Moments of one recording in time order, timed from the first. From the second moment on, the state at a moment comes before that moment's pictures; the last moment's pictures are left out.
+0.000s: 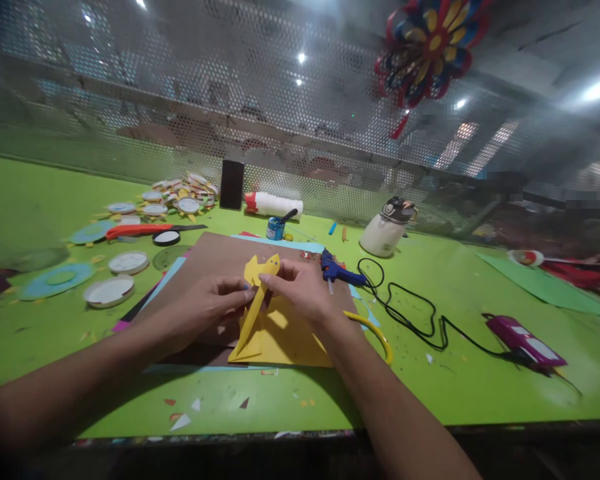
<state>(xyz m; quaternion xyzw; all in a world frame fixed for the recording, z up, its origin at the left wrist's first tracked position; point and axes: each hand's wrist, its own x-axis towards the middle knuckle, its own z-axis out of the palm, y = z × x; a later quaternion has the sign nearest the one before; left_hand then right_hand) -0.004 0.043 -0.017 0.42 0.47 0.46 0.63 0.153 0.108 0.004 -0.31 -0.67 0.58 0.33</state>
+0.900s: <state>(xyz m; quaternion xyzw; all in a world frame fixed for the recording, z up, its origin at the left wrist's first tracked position) -0.005 0.036 -0.004 0.41 0.49 0.42 0.64 0.154 0.110 -0.002 -0.32 -0.70 0.53 0.35</state>
